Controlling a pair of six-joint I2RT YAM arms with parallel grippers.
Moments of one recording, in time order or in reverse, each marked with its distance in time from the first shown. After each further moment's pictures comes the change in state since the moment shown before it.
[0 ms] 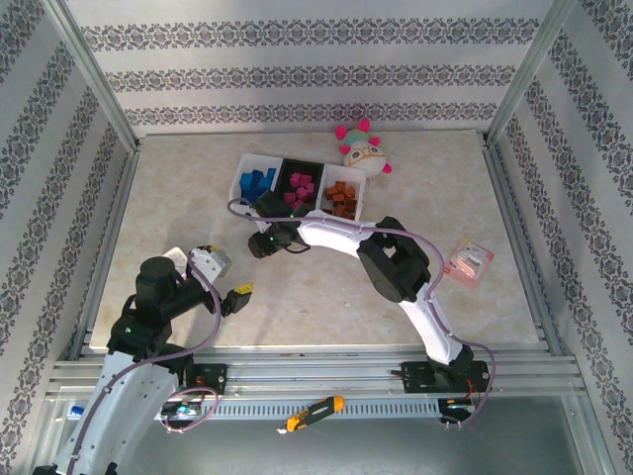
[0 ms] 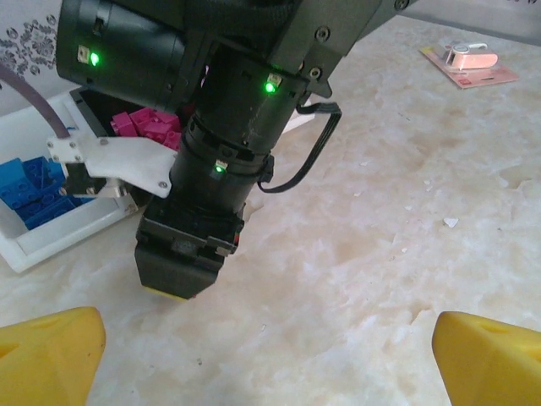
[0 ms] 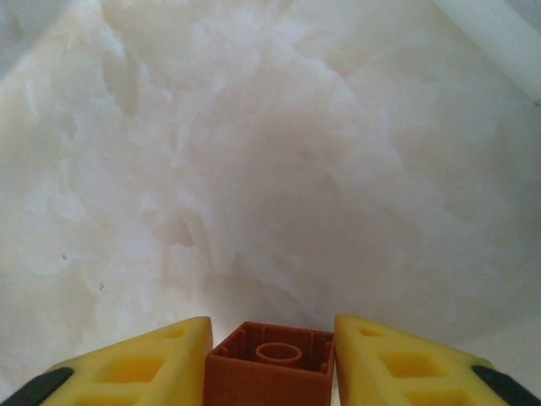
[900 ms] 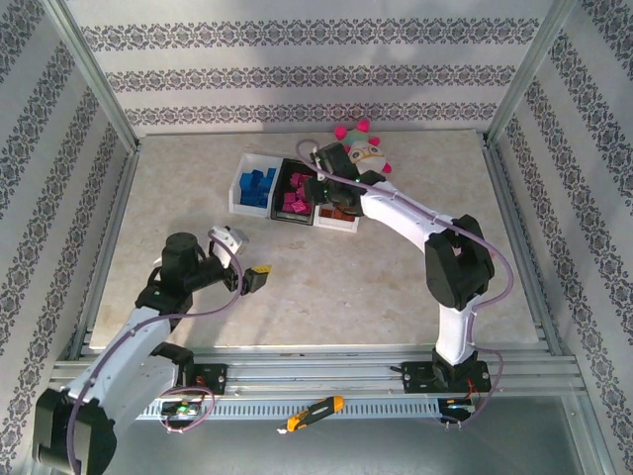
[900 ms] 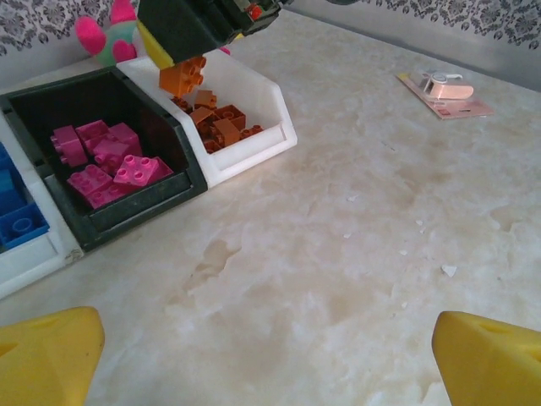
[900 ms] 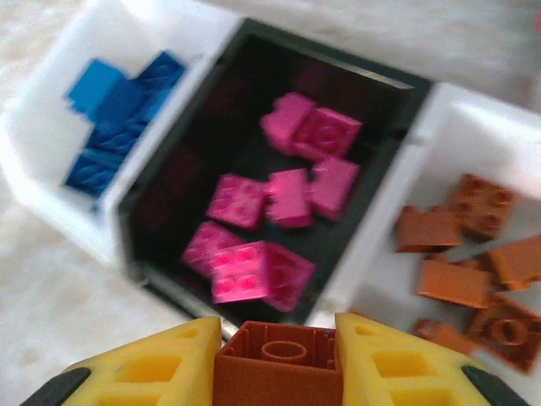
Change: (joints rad) left arm -0.040 0.428 -0.031 0.497 0.093 -0.116; right arm -0.287 -0.340 -0.183 0.056 0.173 0.064
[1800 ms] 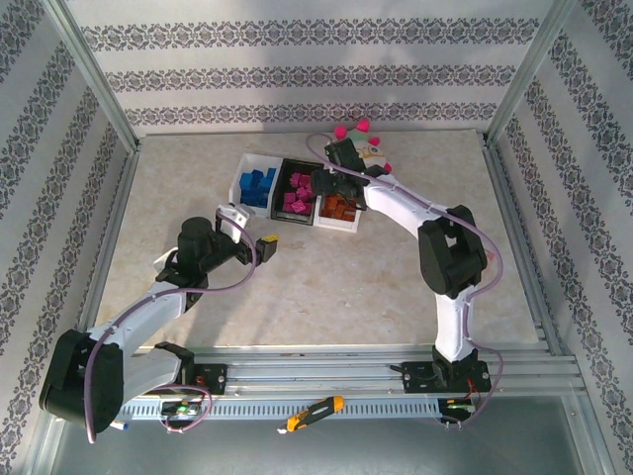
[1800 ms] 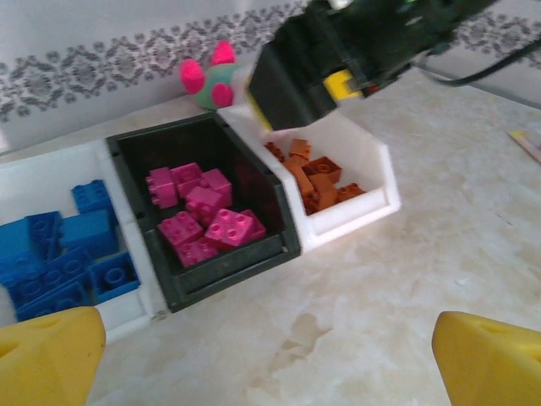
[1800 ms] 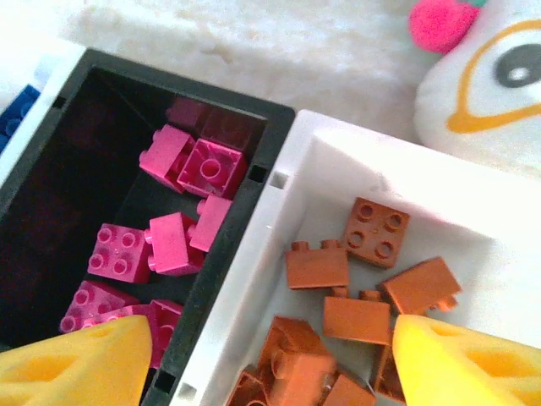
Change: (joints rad) left arm -0.031 0.248 0.053 0.317 -0.247 -0.100; right arm -0.068 0.053 0.019 0.023 0.079 0.004
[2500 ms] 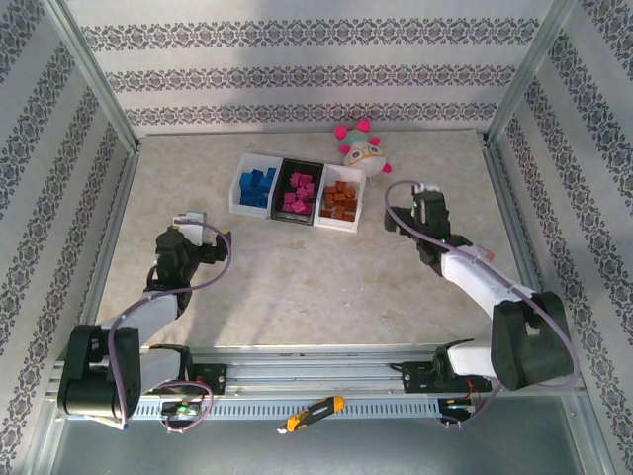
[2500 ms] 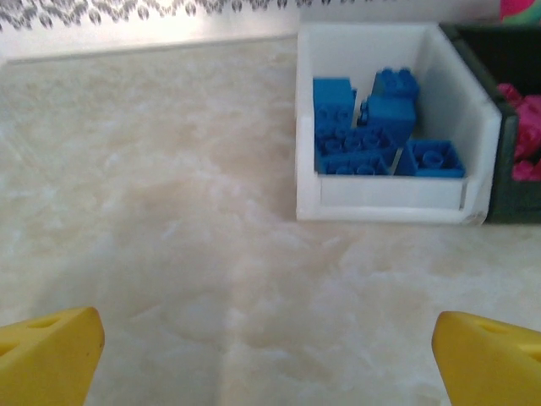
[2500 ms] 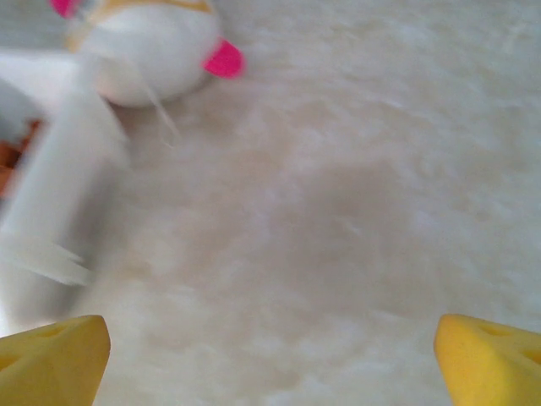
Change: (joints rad) left arm 0.286 0.087 -0.190 0.189 -0.270 -0.041; right arm -0.293 -0.691 -0.918 0.370 0.103 -0.105
